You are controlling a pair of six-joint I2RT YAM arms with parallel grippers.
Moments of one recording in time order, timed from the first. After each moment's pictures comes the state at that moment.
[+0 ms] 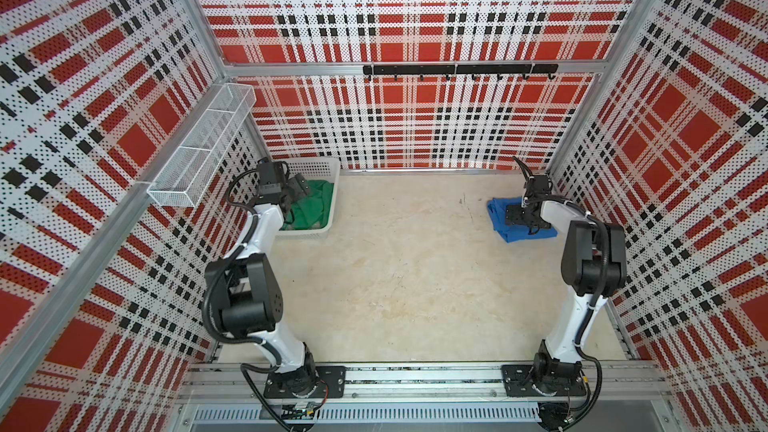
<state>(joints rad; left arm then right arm) 0.19 1.78 1.44 -0.31 -0.05 -0.37 -0.06 1.92 1.35 -0.46 0.09 0.07</state>
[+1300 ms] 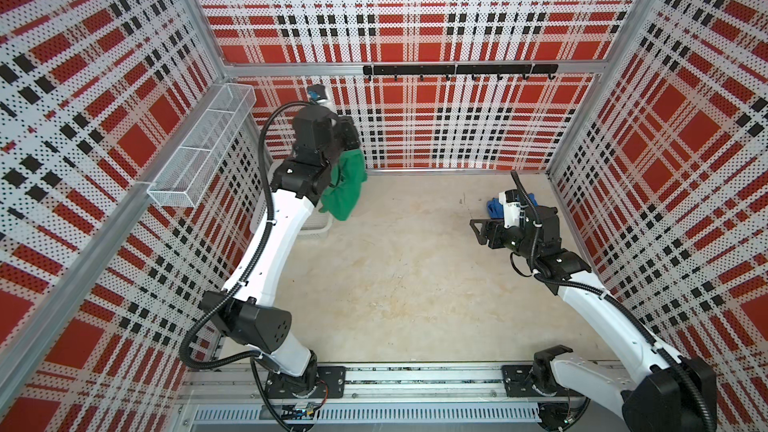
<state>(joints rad) -0.35 1.61 1.92 -0.45 -0.13 -0.33 0.26 1.08 0.82 -0.18 -0.24 0.29</state>
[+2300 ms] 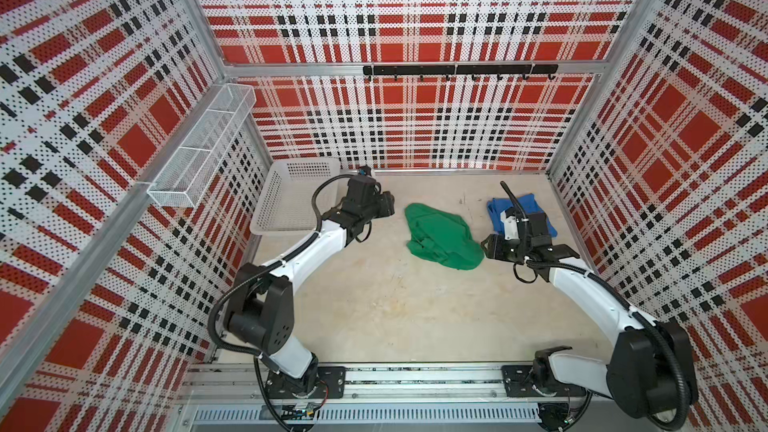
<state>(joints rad) -0.44 1.57 1.14 -0.15 0.00 -0.52 0.19 1.28 0.81 -0.41 -0.19 0.33</state>
